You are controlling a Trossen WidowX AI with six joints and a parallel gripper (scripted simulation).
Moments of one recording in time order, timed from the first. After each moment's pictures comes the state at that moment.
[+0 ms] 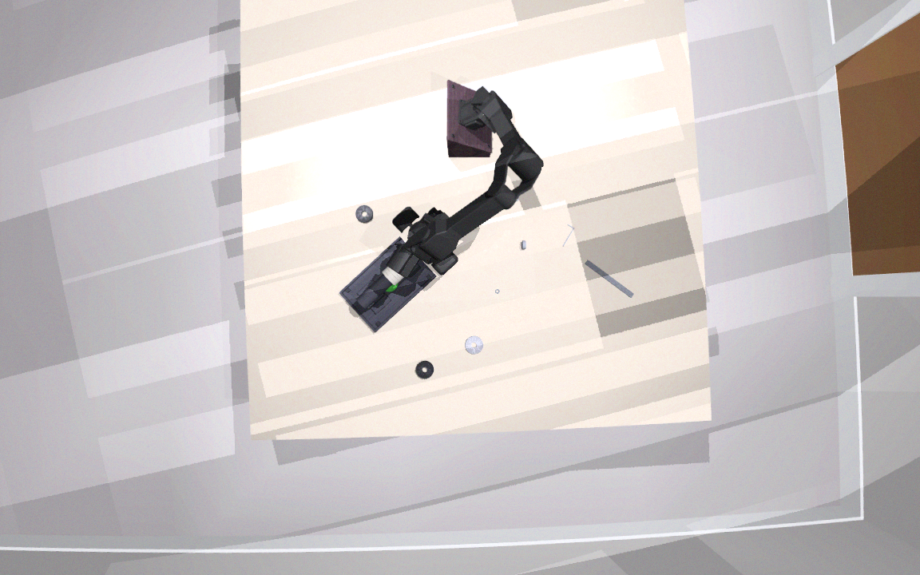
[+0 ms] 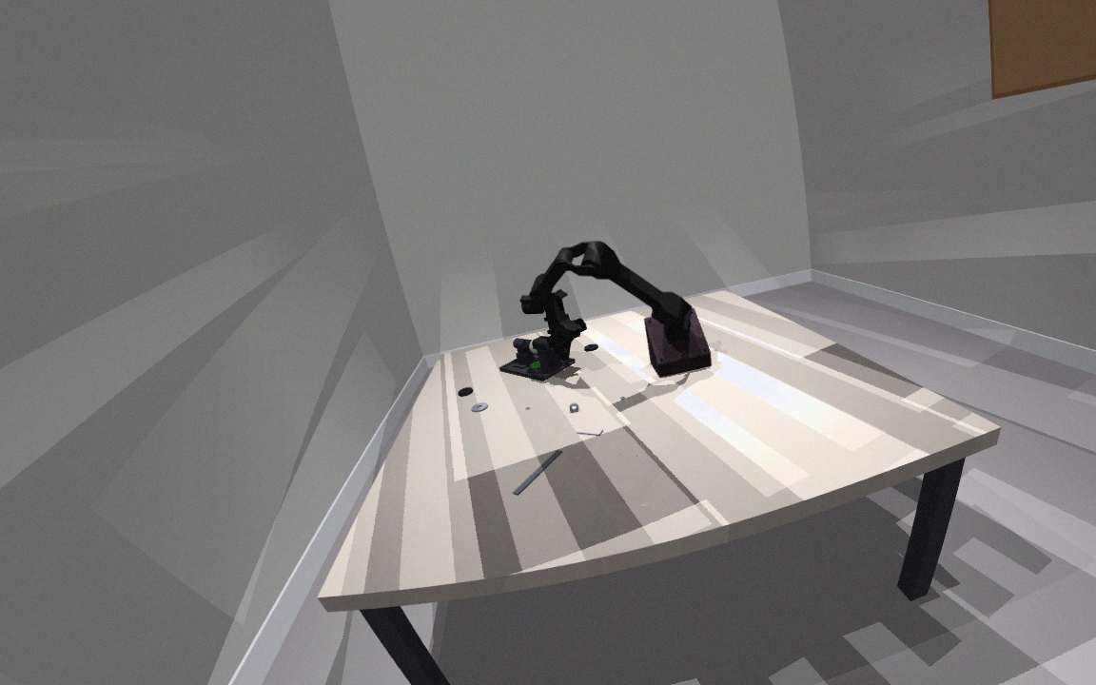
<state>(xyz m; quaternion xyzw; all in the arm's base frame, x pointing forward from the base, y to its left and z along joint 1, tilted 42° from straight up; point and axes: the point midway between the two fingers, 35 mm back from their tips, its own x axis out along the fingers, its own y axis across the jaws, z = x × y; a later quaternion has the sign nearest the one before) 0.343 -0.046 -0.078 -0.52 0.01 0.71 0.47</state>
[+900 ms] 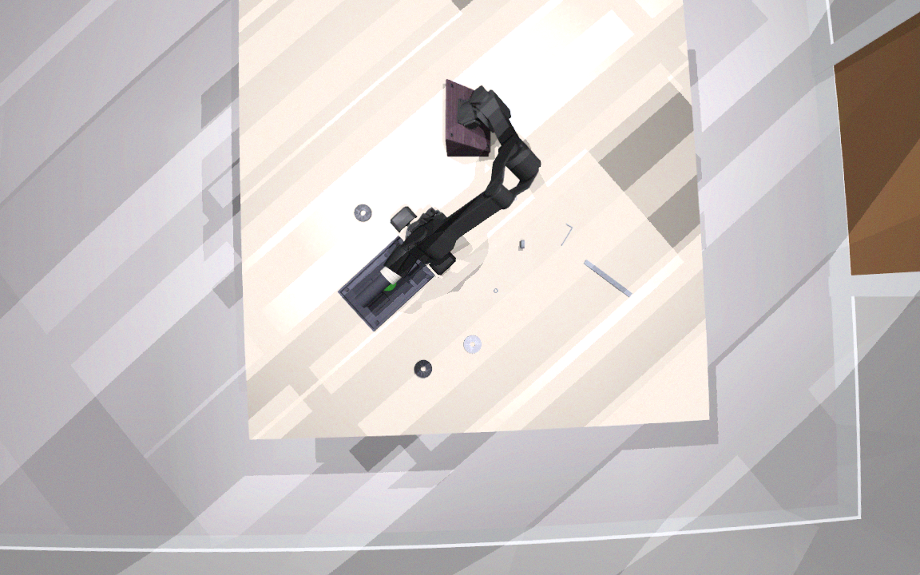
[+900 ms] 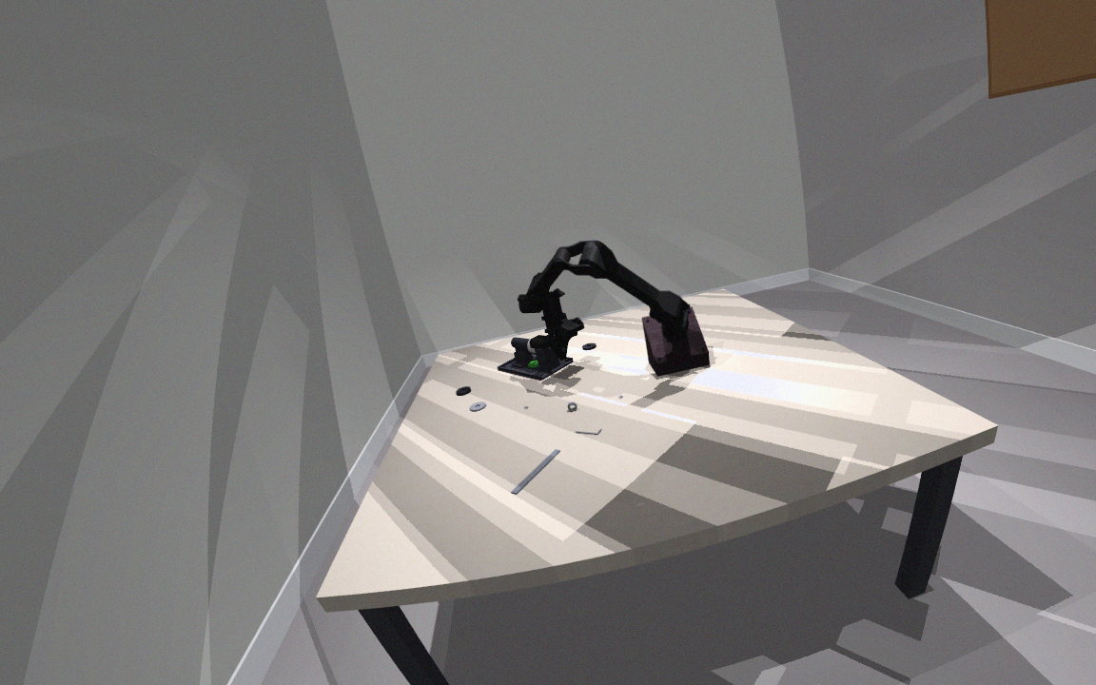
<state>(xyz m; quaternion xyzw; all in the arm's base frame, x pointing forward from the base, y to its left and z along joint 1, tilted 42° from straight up) 0.345 -0.048 -0.079 -0.52 0.01 0.71 0.47</state>
